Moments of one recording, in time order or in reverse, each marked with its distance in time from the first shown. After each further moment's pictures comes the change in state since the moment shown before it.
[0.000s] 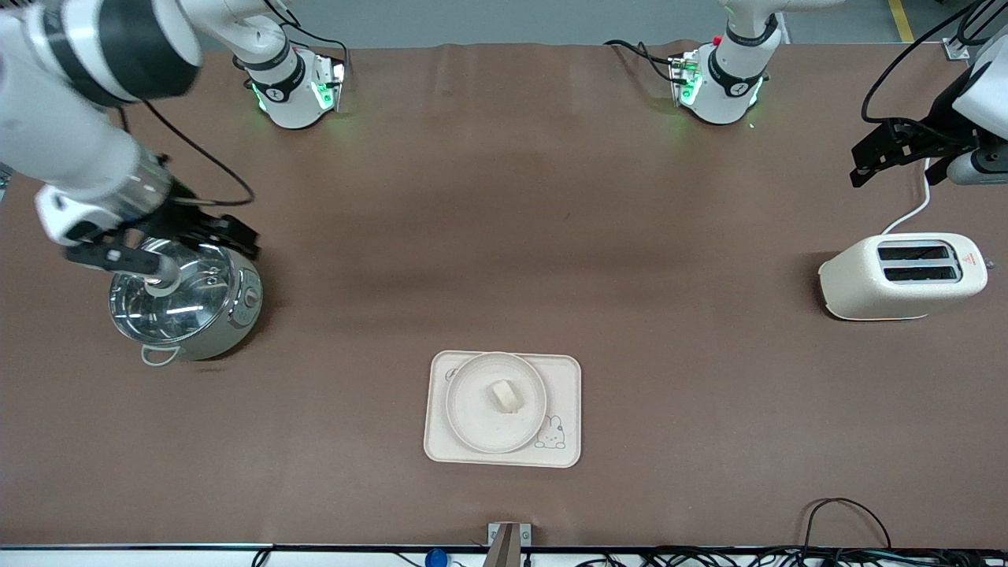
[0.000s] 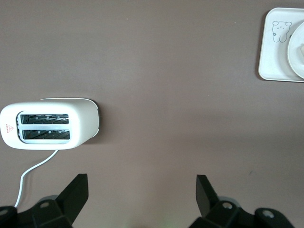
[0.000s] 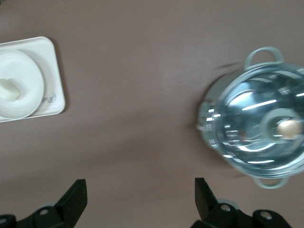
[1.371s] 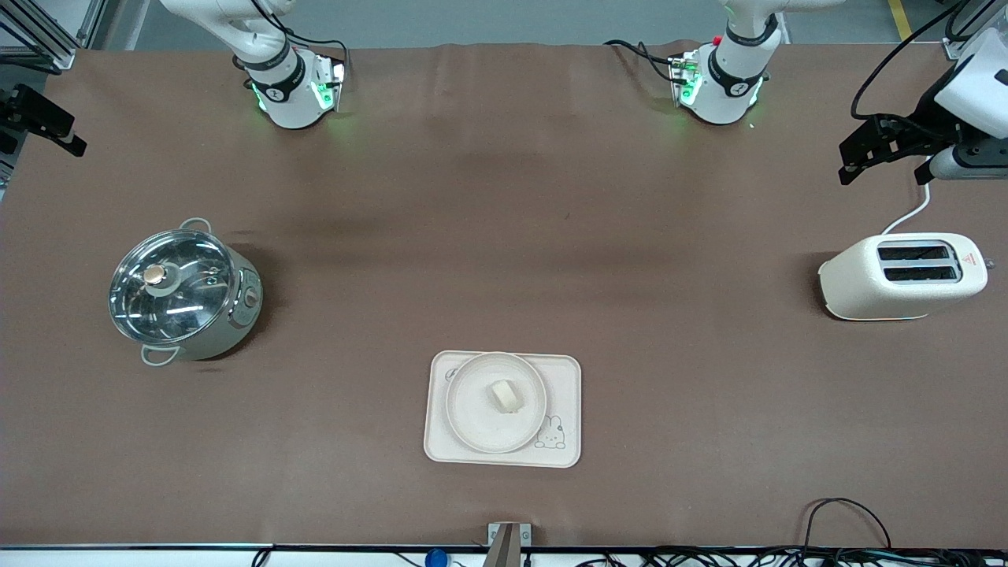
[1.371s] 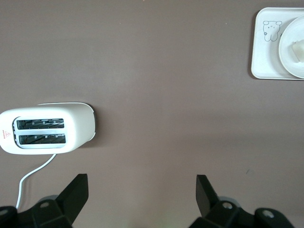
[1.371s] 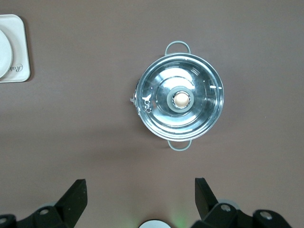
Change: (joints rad) left arm -0.003 0.003 -0.024 0.016 0.000 0.000 0.000; right arm -0.214 -0.191 -0.025 0.068 -0.039 -0.288 -0.305
